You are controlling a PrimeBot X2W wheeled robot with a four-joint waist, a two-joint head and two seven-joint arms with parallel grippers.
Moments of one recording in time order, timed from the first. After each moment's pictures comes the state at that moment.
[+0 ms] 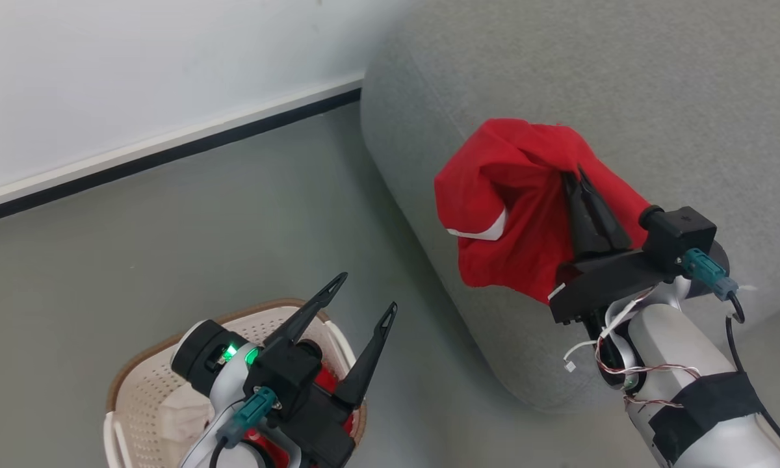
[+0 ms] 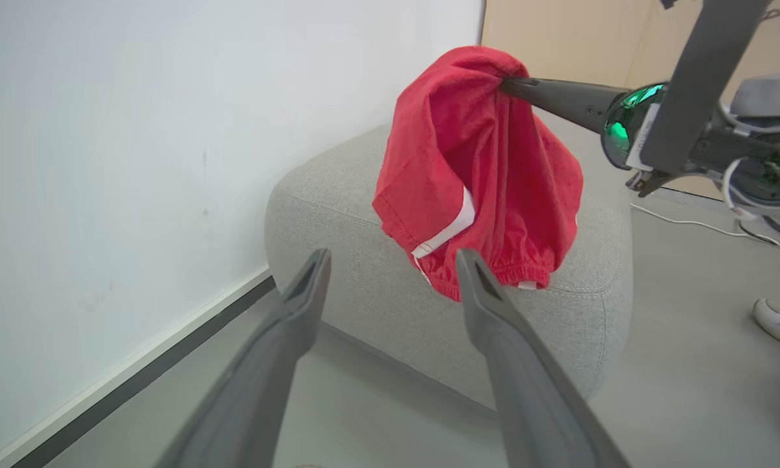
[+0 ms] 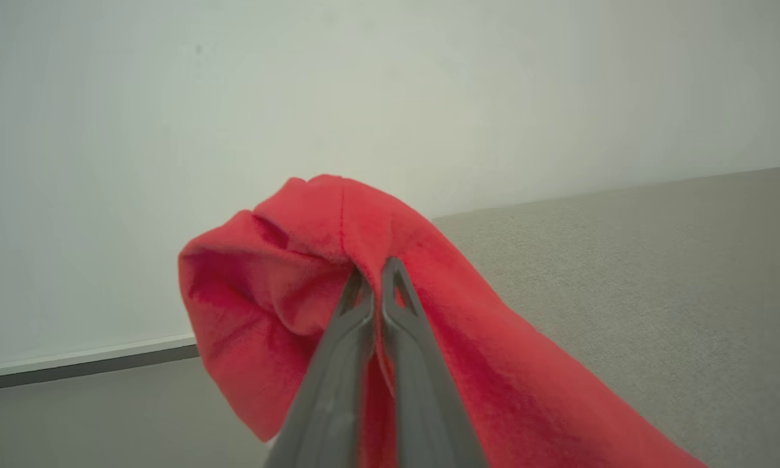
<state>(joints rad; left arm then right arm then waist) -0.26 0.22 -0.53 -0.02 -0.23 -0.05 -0.01 -0.60 -0.17 0.44 0.45 0.45 -0.06 -0.25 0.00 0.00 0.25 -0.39</state>
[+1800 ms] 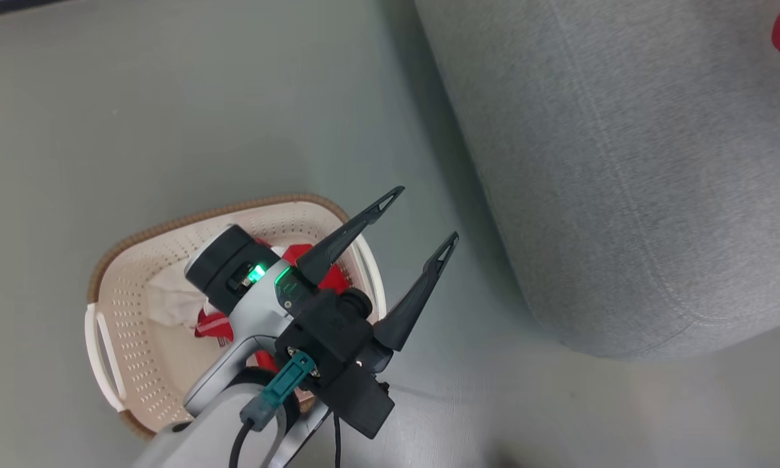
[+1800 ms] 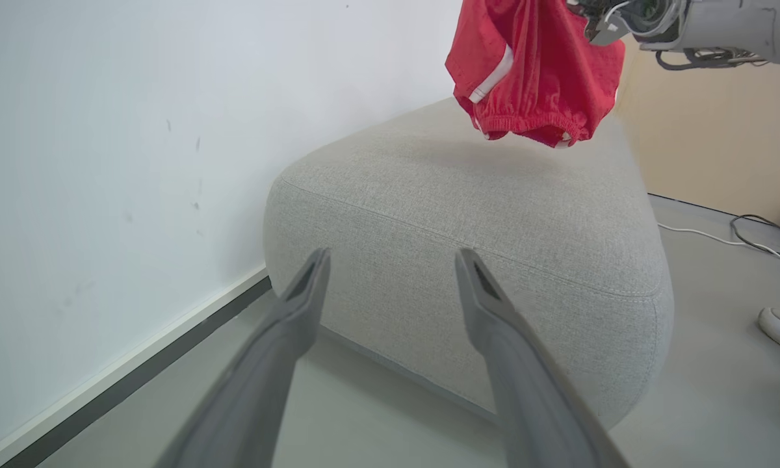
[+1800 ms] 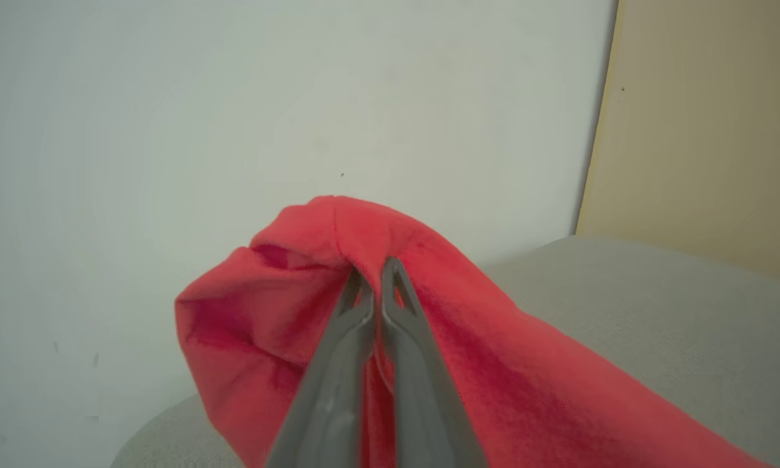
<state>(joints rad) -0.46 0.23 -0.60 -0.17 -0.15 -0.08 0.06 -0.99 -0.43 -0.04 0.60 0.51 -0.06 -0.26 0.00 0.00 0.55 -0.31</state>
